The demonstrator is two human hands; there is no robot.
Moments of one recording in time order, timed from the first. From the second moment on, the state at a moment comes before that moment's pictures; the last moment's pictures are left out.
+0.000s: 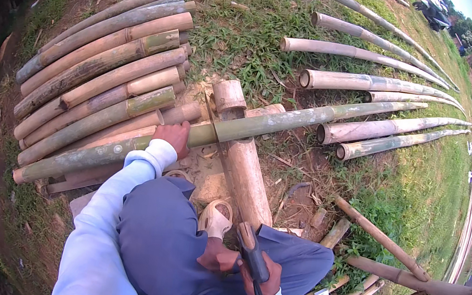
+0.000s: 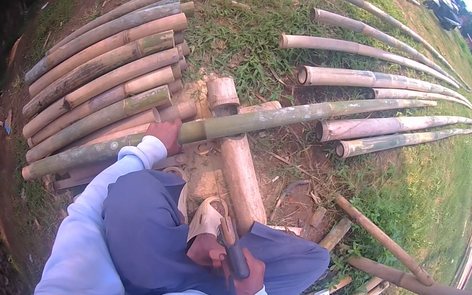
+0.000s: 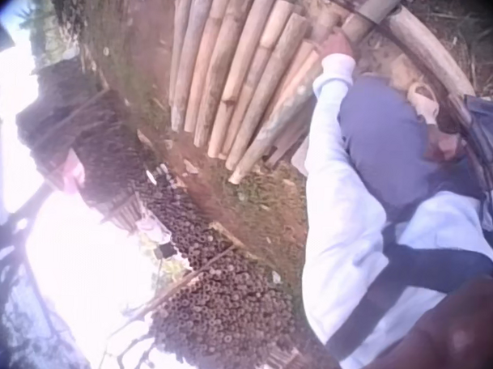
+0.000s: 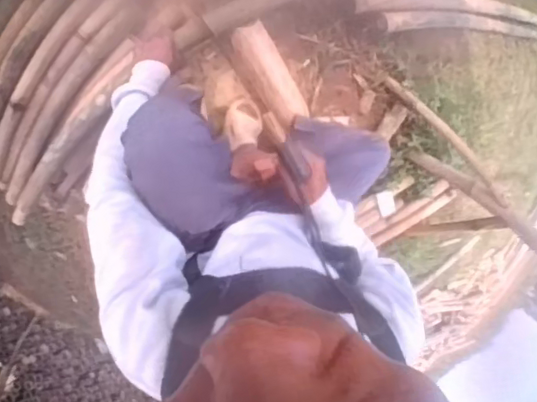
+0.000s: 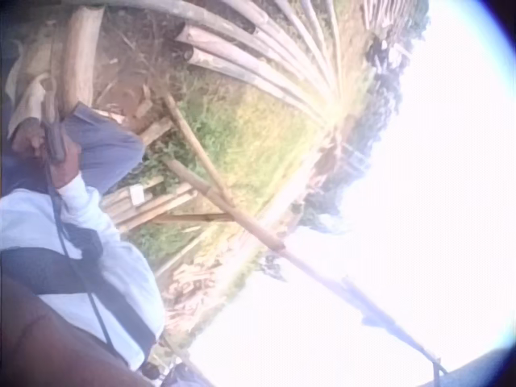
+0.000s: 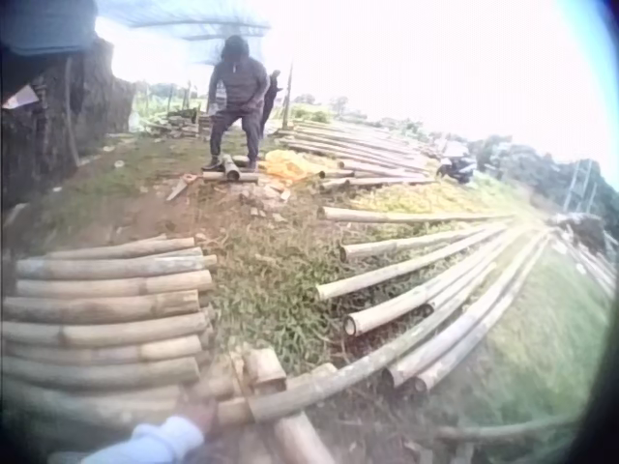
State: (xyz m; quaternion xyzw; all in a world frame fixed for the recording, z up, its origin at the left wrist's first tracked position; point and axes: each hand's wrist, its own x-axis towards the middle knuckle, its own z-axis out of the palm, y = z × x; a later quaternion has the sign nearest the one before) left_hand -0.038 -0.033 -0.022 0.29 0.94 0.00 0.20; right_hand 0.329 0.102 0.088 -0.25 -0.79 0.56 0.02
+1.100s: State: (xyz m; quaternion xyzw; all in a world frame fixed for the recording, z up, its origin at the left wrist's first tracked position) left_hand -0.056 -0.033 0.028 0.30 0.94 0.00 0.18; right_hand 0.325 0.105 0.088 -0.22 -0.80 0.55 0.08
